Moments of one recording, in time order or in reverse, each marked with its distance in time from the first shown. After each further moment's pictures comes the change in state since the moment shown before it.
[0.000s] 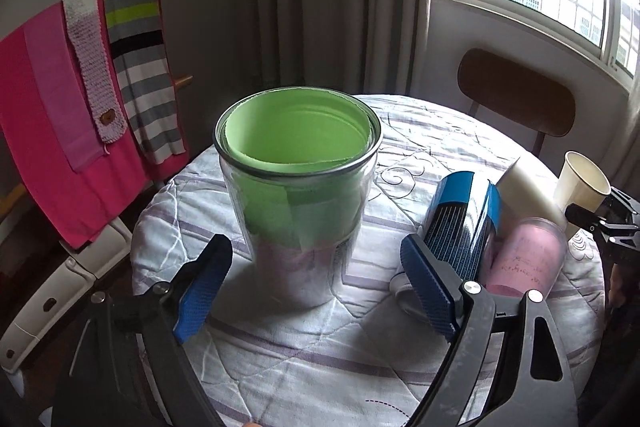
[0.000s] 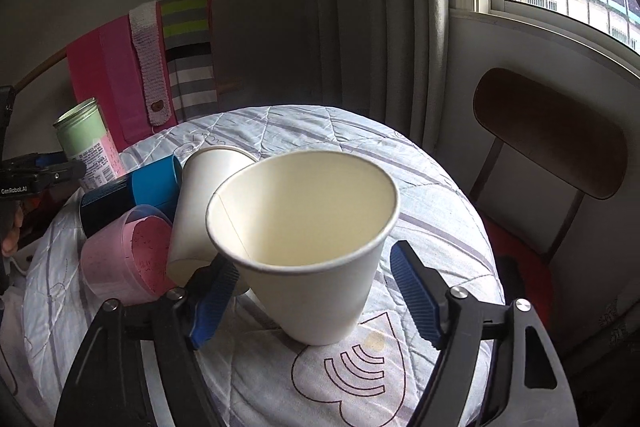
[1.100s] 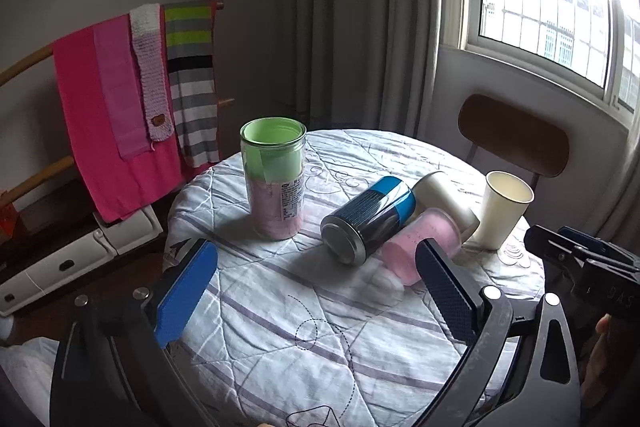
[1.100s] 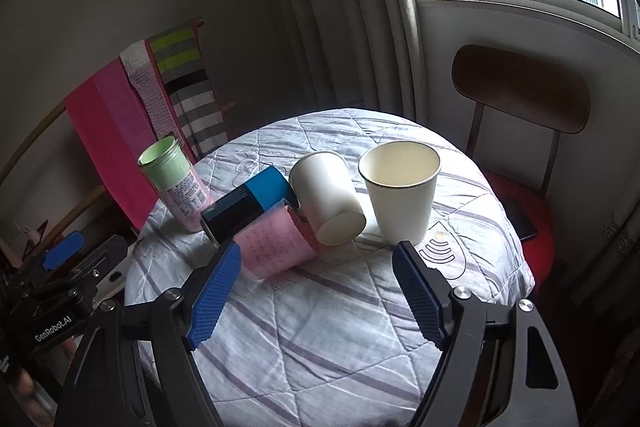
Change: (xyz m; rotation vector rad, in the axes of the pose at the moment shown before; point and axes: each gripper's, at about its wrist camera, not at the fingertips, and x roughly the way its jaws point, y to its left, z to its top) left arm -0.139 -0.083 -0.046 -0.124 -0.143 0.136; right arm -0.100 0.072 0.002 0.243 0.017 -0.002
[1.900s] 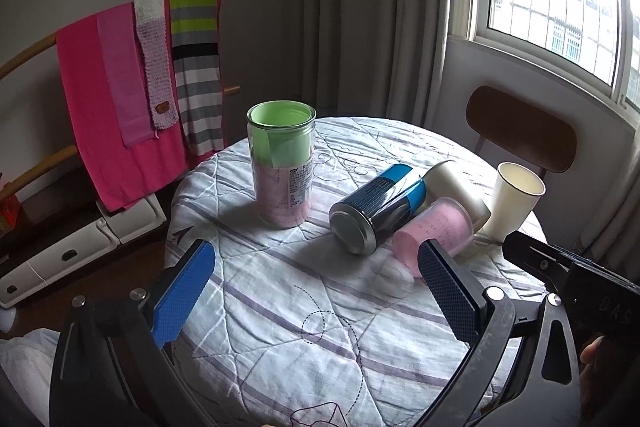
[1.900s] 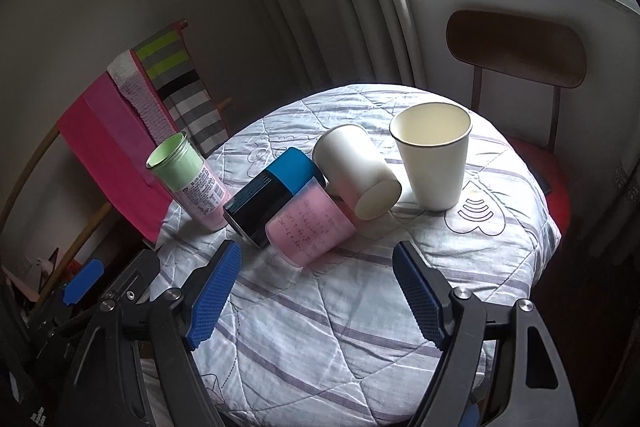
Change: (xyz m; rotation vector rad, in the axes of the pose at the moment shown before) left arm 0.018 0.007 -0.005 -0.013 0.048 0.020; right arm 0.017 0.022 -0.011 0.139 0.062 0.010
